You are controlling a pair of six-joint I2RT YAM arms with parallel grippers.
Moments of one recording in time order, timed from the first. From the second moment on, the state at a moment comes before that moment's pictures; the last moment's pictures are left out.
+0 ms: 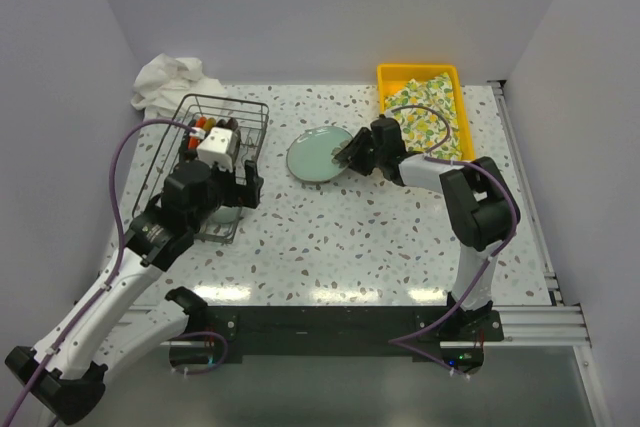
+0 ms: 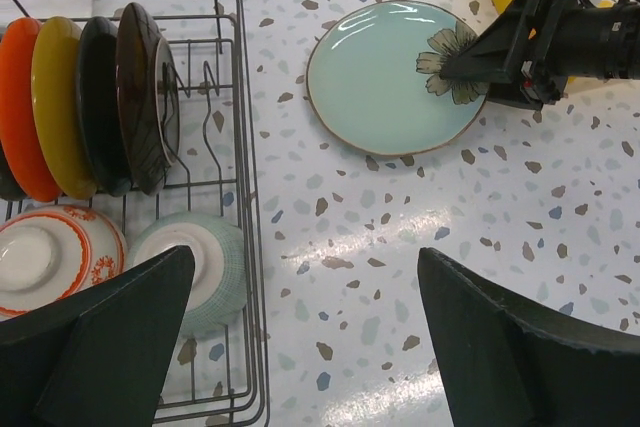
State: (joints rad) left arm -0.55 0.79 0.89 -0.49 -0.22 -0.20; right arm 0.42 1.93 1.12 0.16 -0.15 0.98
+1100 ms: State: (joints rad) left arm -0.54 0.94 0.84 -0.46 -0.39 -0.16; right arm 0.52 1.47 1.14 -0.39 -0.07 0.60
